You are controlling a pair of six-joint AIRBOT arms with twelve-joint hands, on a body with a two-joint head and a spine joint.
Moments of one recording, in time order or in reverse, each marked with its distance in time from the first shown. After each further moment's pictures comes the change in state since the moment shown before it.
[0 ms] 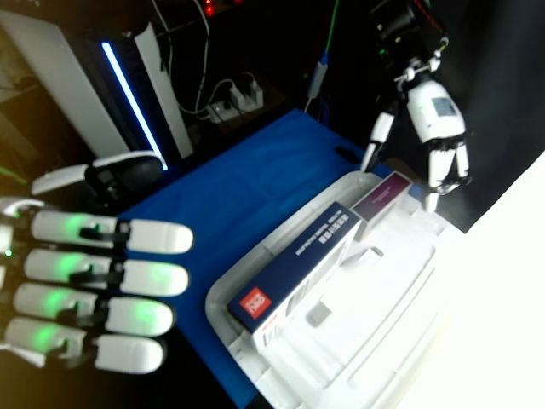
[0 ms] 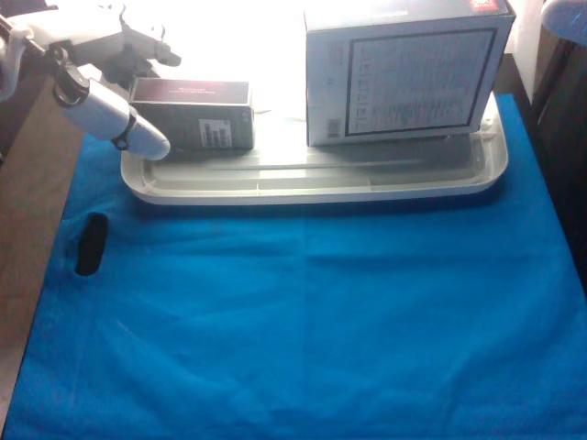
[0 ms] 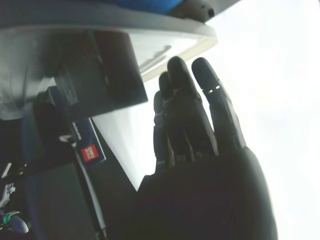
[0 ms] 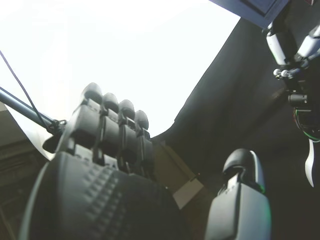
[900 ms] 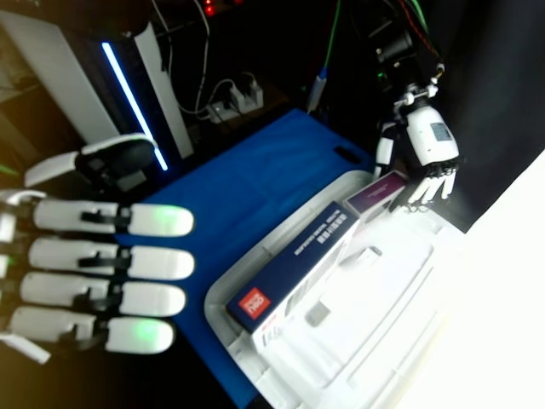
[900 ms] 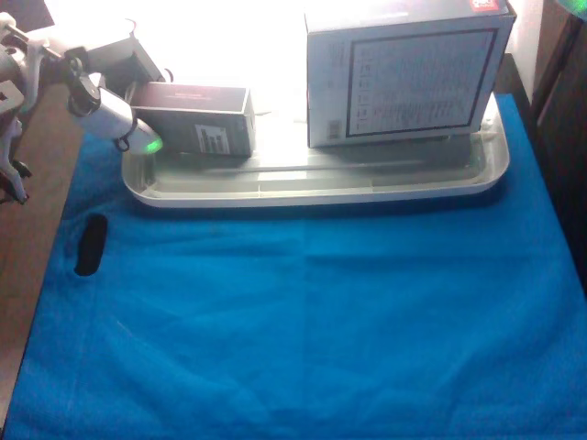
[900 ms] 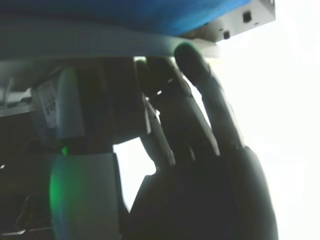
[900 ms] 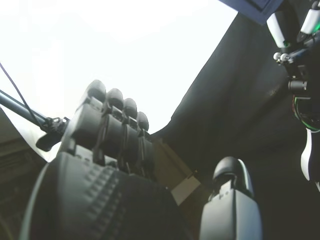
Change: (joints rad) left arm 0.052 -0.095 0.122 -0.147 -0.032 -0.003; right arm 0.003 0.000 -0.005 -0.011 0.014 0.000
